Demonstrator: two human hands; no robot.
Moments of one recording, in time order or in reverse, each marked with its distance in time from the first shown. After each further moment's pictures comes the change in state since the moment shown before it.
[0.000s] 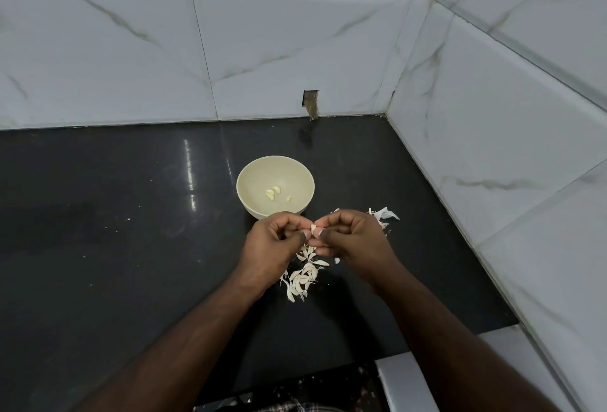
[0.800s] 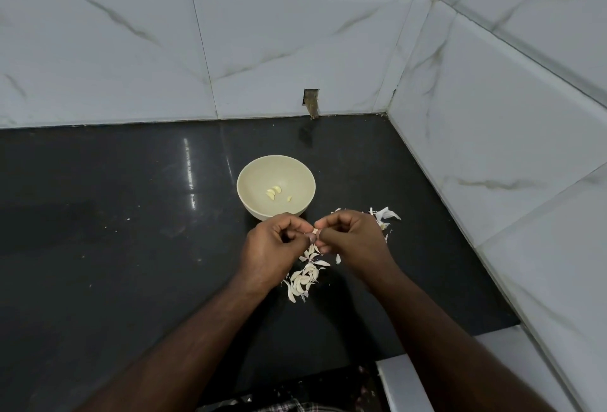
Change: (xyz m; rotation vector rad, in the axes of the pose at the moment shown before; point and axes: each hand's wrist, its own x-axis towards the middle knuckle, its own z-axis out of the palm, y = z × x) left_hand 0.000 -0.003 0.002 0.161 0.063 -0.001; right_hand 0.004 0.002 0.004 -0.211 0.108 -0.064
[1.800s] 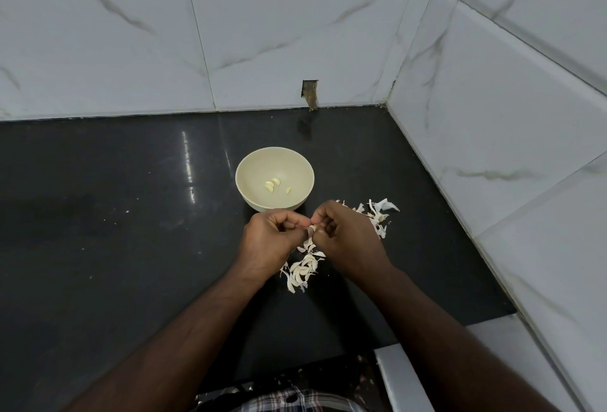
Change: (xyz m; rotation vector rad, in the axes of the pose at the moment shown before) left_hand 0.000 0.002 -0.003 -0.053 -0.022 -0.103; right_hand -0.003 0.010 0.005 -0.592 0.026 -0.370
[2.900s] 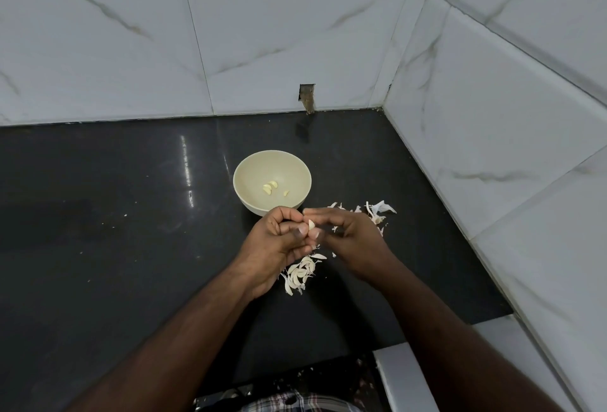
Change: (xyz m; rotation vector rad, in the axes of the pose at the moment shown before) left_hand -0.007 0.006 0.004 -0.597 -0.245 -0.179; right_hand -0.001 0.009 -0.015 0.411 -0.144 0.059
